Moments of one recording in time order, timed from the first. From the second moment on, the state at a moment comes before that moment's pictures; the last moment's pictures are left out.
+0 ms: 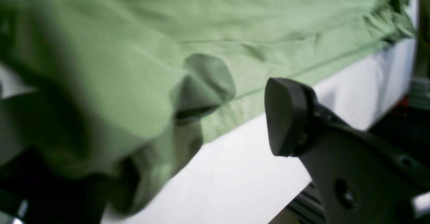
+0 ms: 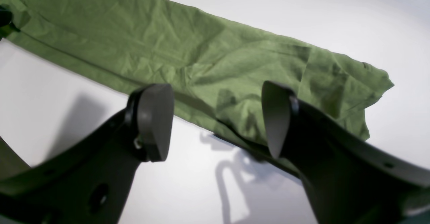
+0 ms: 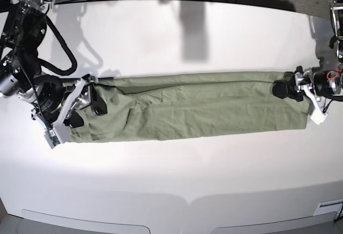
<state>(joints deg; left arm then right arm) -11.8 -29.5 -7.0 52.1 -63.9 -38.4 67.4 -0.7 20.4 17.1 115.4 43.3 33.3 -75.9</state>
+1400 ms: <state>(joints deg) -11.6 -27.3 -11.3 51.9 -58.7 -38.2 57.6 -0.7 20.4 17.1 115.4 43.3 33.3 -76.9</state>
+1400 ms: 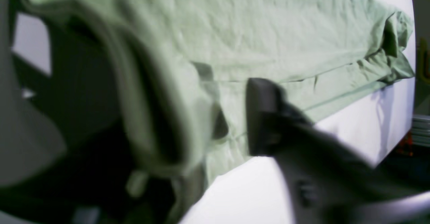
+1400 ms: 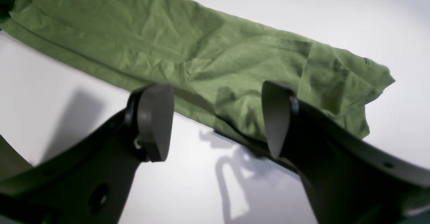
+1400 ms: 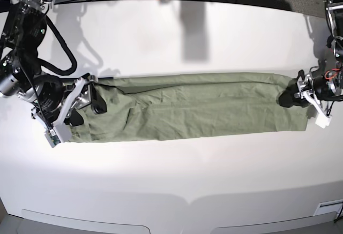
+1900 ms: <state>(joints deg) -11.7 -26.8 -11.3 51.9 -58.7 -38.2 57.3 -0.7 20.4 17.1 115.4 43.3 33.3 -76.9</state>
